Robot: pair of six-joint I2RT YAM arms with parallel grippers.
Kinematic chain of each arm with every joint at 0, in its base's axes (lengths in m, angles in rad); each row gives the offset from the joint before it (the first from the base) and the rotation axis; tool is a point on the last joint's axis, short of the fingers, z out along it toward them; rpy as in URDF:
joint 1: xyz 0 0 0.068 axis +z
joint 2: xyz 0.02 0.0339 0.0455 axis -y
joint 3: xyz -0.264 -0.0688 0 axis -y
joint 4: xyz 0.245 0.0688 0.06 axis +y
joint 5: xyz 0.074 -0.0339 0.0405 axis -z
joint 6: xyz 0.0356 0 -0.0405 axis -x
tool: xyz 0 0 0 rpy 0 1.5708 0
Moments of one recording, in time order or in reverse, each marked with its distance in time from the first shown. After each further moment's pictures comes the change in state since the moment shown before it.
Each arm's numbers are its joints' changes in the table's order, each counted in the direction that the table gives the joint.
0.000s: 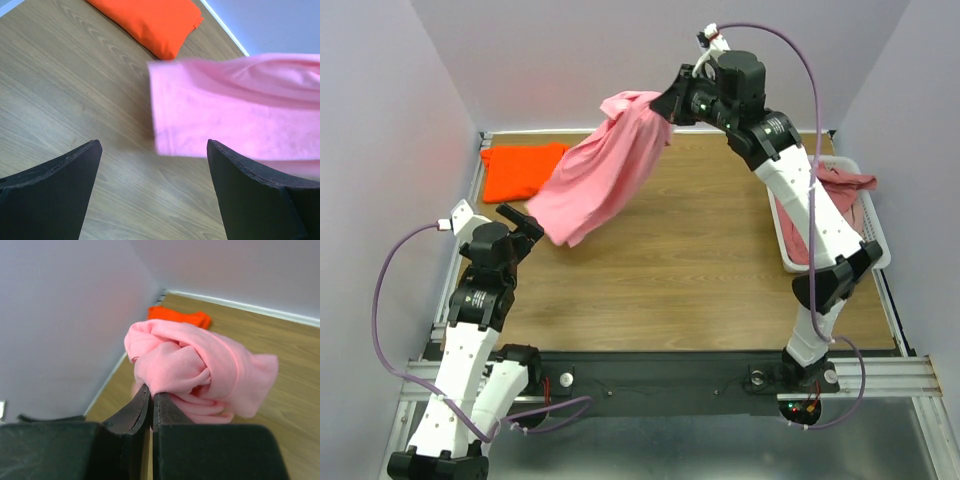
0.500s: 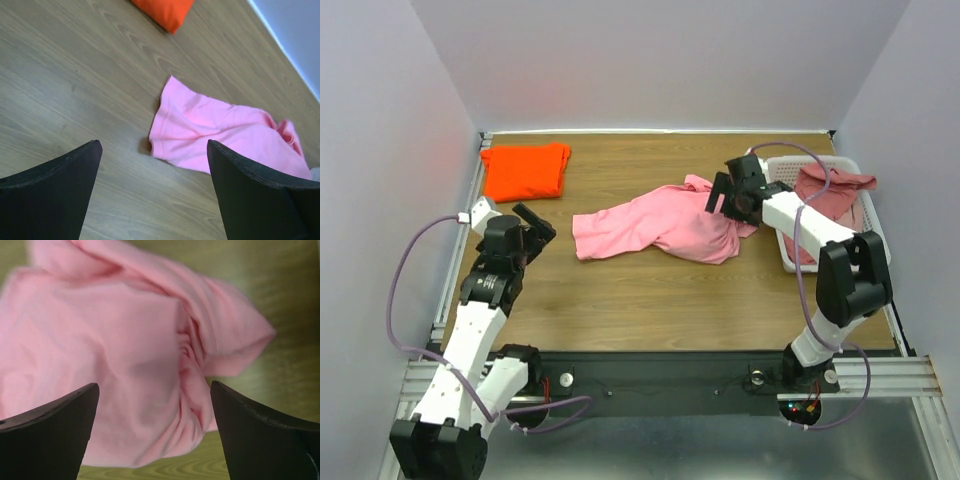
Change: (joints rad) left arm 0.000 -0.112 -0.023 -0.029 0.083 0.014; right arm -0.201 0.212 -1.027 -0.100 0.451 -0.133
